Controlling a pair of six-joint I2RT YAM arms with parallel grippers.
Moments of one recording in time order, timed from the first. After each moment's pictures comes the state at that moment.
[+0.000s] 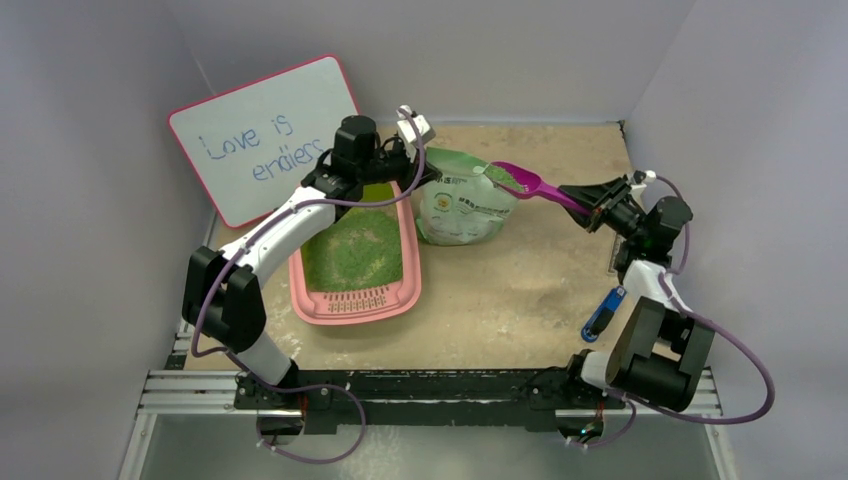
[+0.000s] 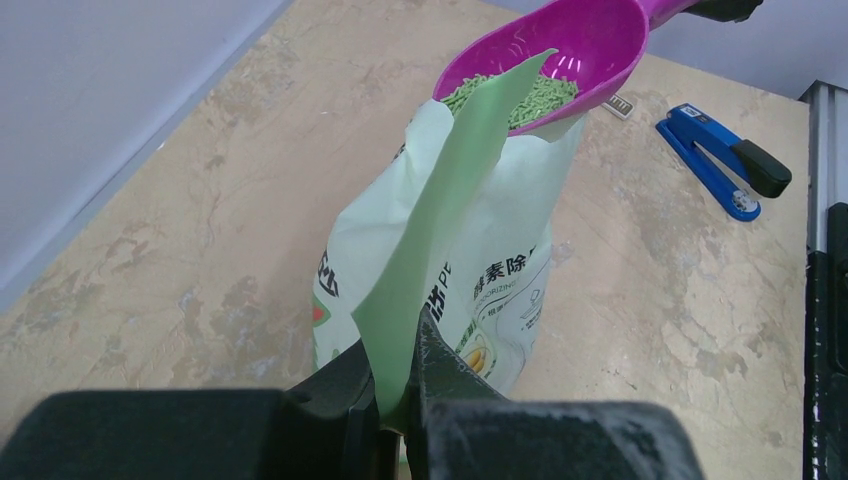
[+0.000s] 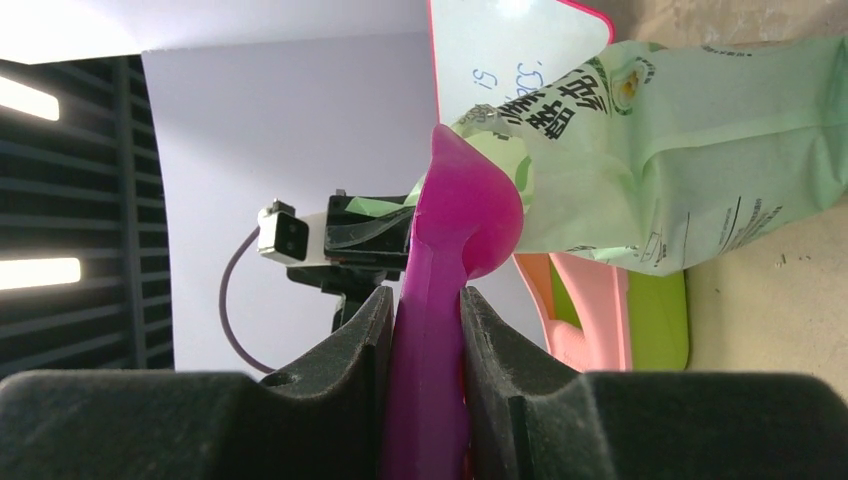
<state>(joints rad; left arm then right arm) -0.50 1.62 1.37 -0.02 0.64 0.14 -0.41 1.30 0.63 0.68 -1.14 1.64</state>
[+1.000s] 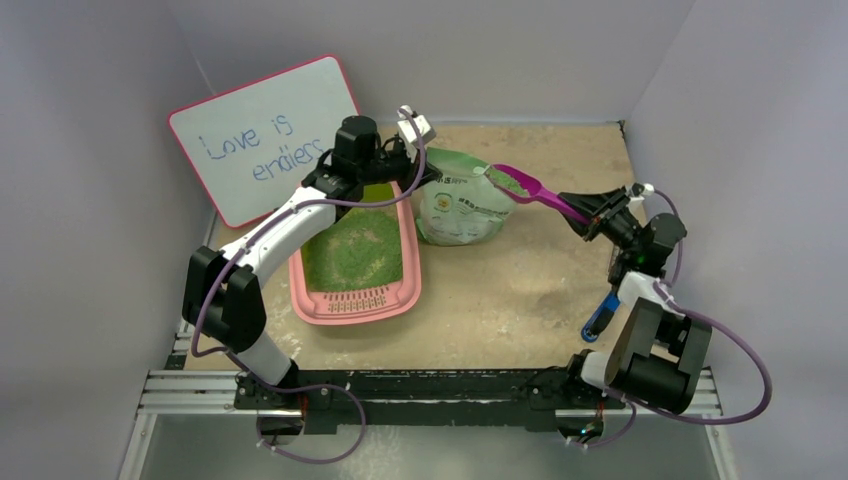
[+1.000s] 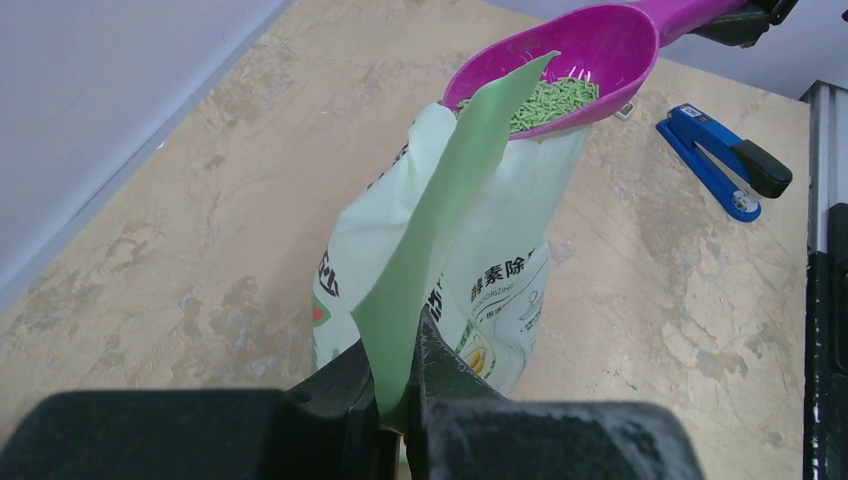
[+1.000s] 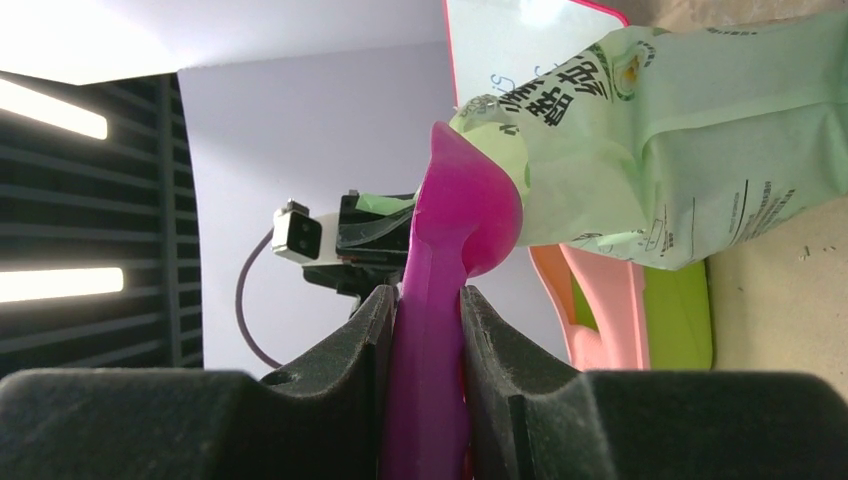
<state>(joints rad) -0.50 1.62 1.37 -0.02 0.63 0.14 -0.43 1.29 0.52 0.85 -1.12 1.76</state>
